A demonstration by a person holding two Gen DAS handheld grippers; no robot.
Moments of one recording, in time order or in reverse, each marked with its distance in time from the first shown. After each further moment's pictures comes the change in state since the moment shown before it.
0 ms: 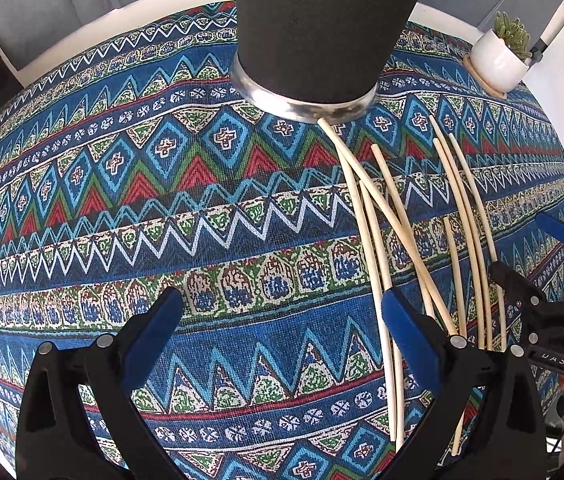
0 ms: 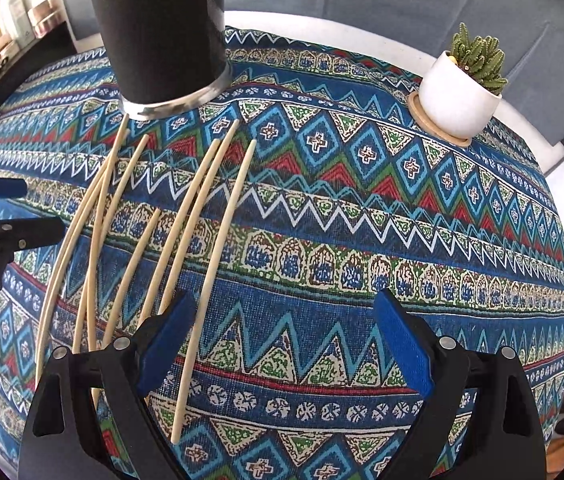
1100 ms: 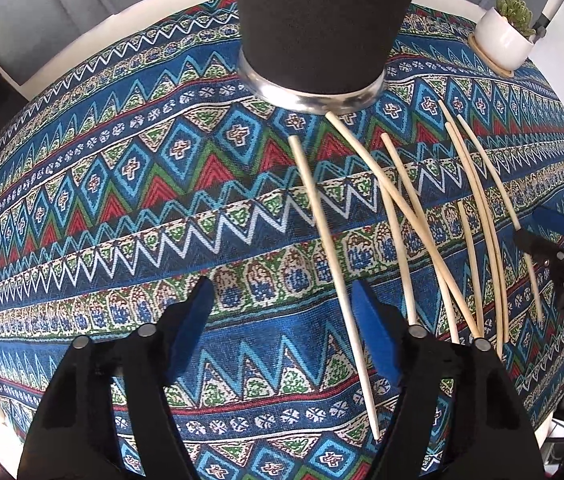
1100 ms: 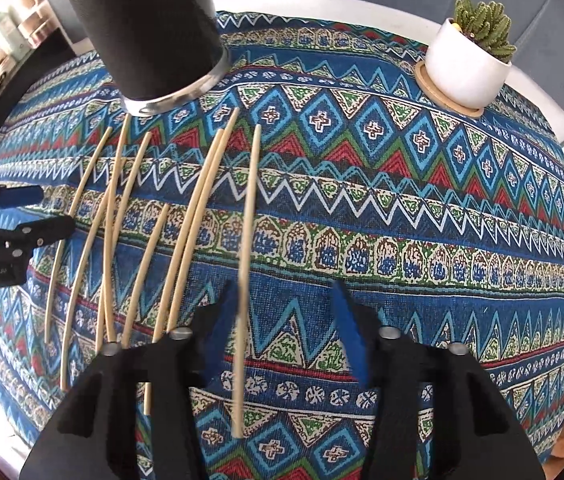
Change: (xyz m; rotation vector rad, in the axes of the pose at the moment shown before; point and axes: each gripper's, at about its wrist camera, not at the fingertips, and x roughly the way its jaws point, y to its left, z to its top) left arm 0.009 -0.020 0.022 0.053 0.037 0.053; right arm -0.001 -0.016 0.014 0.062 0.096 0.104
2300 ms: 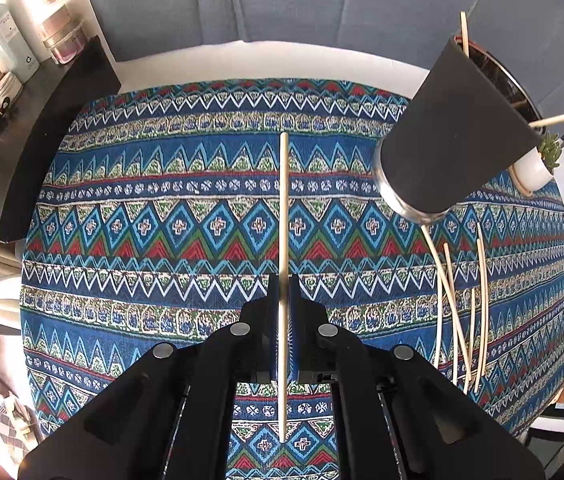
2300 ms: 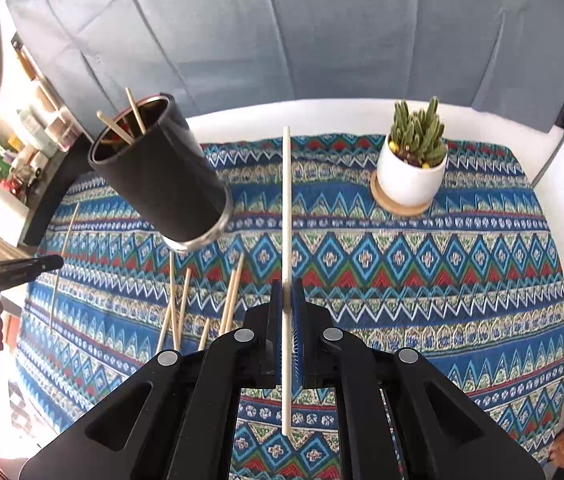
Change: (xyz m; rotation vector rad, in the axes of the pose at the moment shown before) left arm -0.126 0.175 -0.031 -0.241 -0.120 0.003; right arm -0.114 -0.061 0.049 0.121 -0.231 0.126
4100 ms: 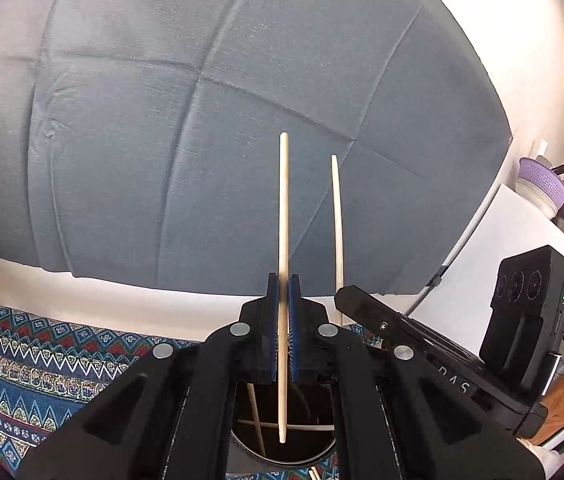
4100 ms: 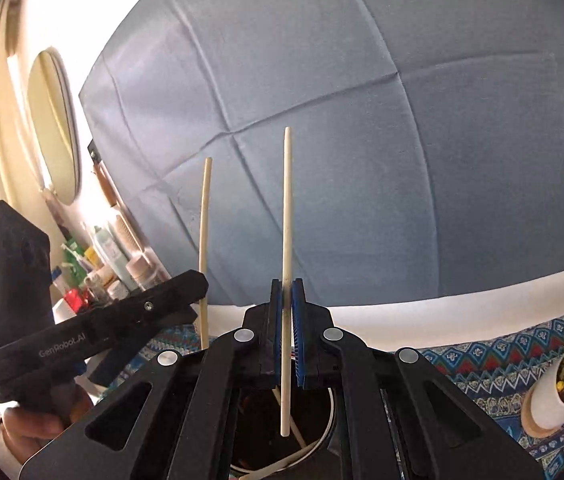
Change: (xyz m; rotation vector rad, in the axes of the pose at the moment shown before) left arm -0.039 -0.107 0.129 0.036 -0.654 -0.499; right arm 0.044 0.105 0.134 -0.025 -0.506 0.340
